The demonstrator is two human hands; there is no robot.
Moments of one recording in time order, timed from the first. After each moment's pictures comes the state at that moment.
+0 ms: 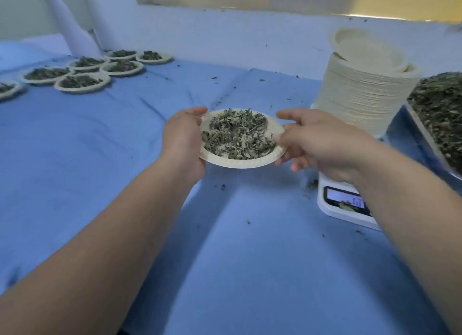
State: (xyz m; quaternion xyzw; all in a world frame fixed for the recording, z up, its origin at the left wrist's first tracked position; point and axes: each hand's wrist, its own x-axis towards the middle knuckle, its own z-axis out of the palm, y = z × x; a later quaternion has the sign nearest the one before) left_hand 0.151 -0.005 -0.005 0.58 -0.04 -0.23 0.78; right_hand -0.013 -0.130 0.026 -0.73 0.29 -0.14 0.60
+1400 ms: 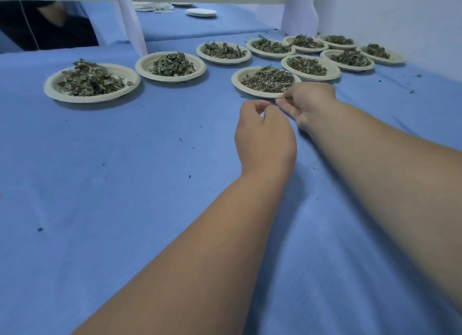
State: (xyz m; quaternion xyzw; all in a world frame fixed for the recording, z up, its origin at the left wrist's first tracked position) left_hand 0.405 0.223 -0.045 0.66 0.09 0.06 0.74; right_hand 0.518 0.117 -0.033 -0.58 0.27 -0.14 0.76
